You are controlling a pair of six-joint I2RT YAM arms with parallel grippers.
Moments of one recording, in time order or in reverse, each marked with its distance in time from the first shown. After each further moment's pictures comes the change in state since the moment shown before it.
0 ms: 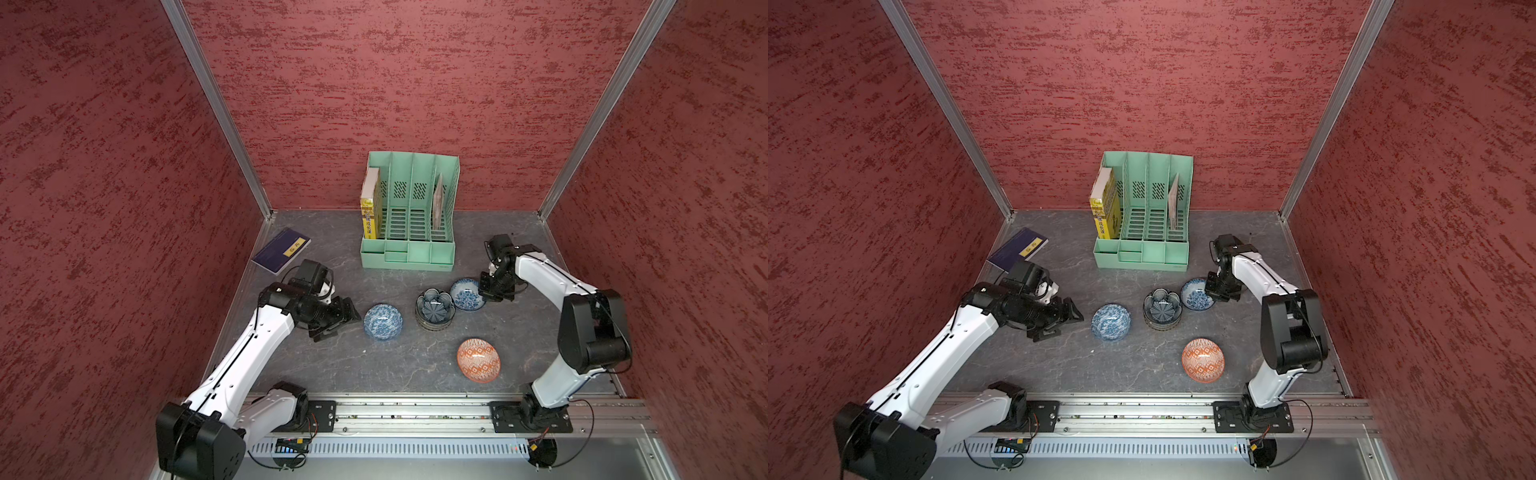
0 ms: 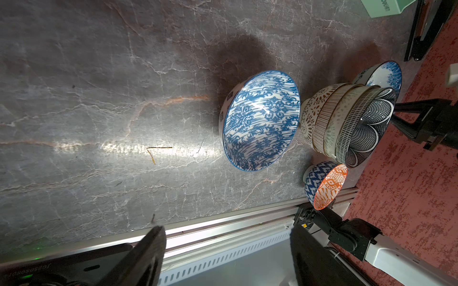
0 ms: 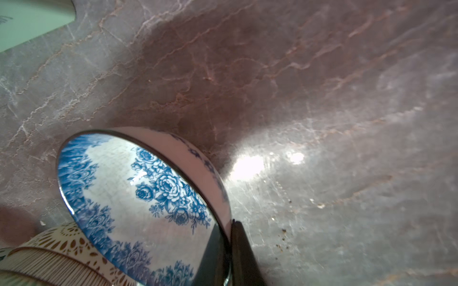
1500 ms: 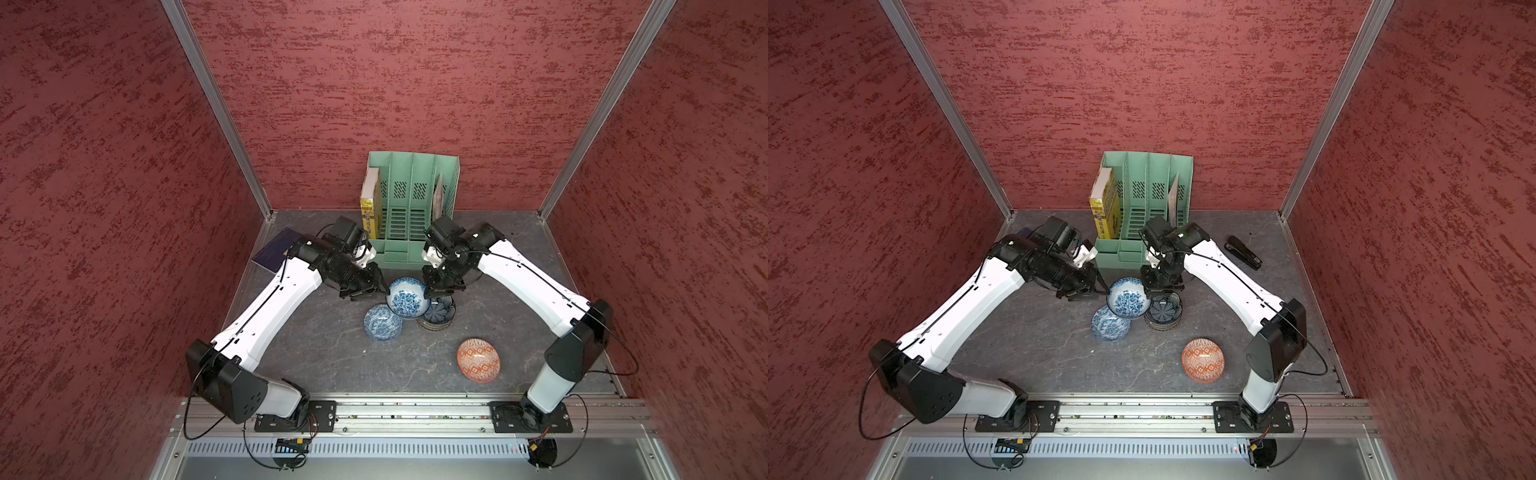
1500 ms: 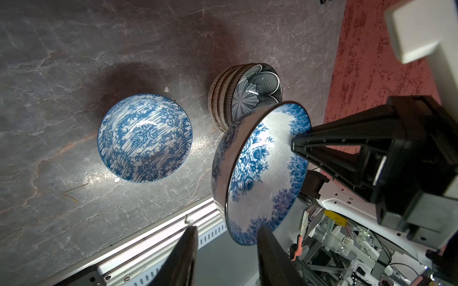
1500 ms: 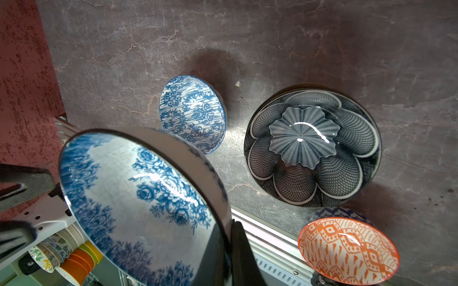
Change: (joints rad) left arm -0.214 0.349 0.531 -0.114 0.080 0.096; right arm 0.529 0.063 0.545 -0.360 -0.216 0.054
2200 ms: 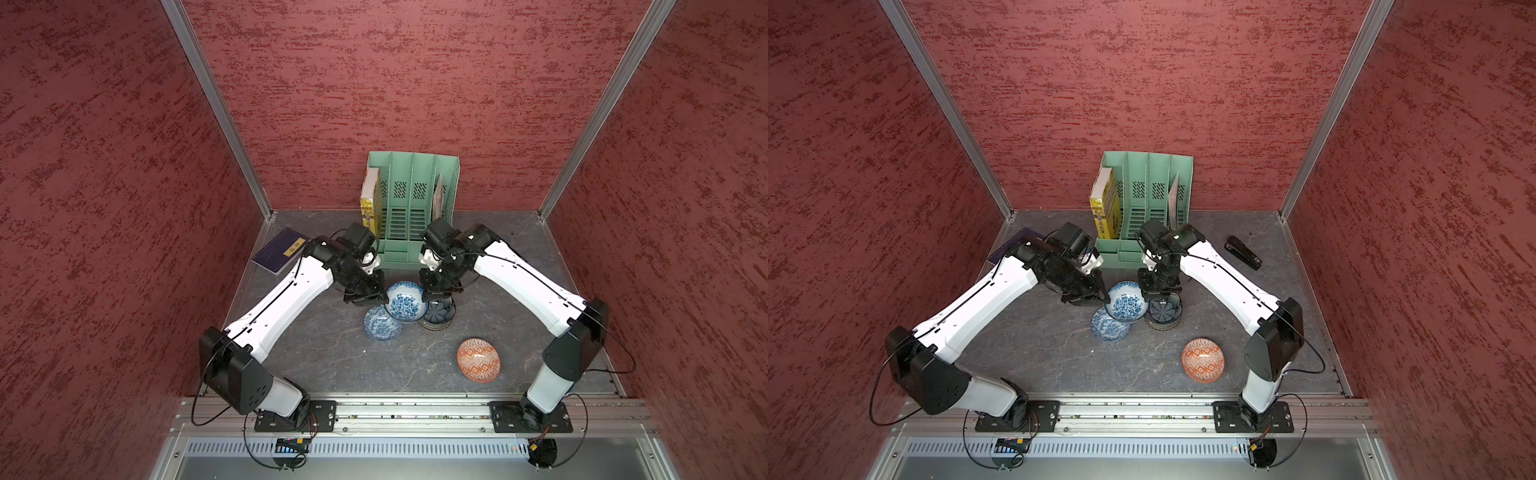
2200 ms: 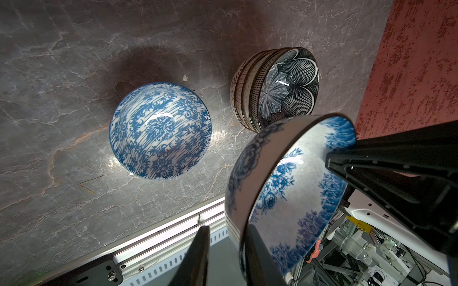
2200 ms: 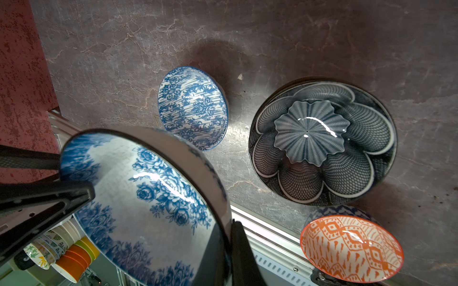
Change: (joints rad) left arm -0.055 0.046 -0.025 -0.011 -0.074 -0.011; right arm 0.027 0.011 0.000 -0.008 0.003 0.005
